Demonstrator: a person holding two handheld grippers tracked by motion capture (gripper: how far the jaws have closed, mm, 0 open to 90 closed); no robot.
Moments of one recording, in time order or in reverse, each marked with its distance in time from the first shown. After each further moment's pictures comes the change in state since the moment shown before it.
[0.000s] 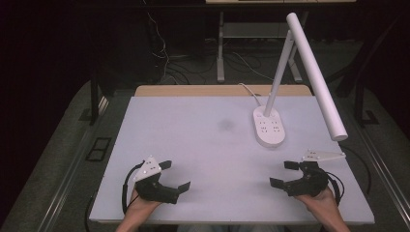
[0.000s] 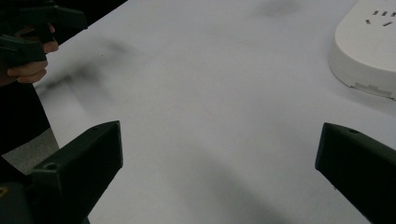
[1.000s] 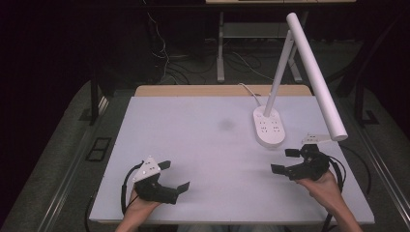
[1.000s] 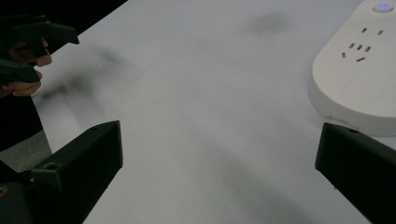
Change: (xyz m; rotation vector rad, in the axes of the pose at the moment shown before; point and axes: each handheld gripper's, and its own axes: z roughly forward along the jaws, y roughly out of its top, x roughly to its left) left arm 0.000 -0.001 -0.002 -0.001 0.009 -0.002; right arm -0.015 0.039 -0.002 0.038 0.002 0.000
